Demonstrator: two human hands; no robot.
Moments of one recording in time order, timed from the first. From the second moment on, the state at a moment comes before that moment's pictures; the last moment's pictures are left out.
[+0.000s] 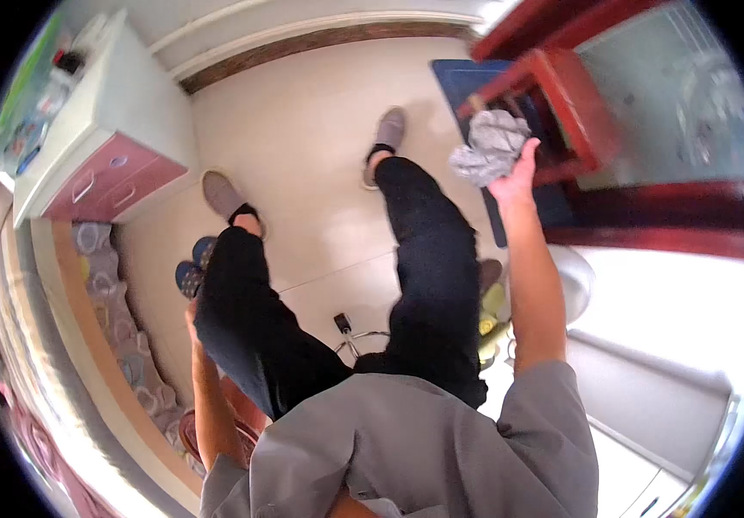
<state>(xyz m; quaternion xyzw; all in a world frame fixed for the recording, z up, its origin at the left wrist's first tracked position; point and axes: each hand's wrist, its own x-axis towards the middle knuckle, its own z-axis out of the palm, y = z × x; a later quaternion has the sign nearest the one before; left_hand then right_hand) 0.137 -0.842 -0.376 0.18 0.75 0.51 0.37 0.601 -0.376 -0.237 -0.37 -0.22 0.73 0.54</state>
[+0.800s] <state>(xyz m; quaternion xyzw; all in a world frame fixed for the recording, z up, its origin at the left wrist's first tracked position) 0.186 -0.881 -0.180 0.12 0.81 0.56 0.13 0.854 -0.502 -0.433 -0.48 0.08 0.70 0.53</state>
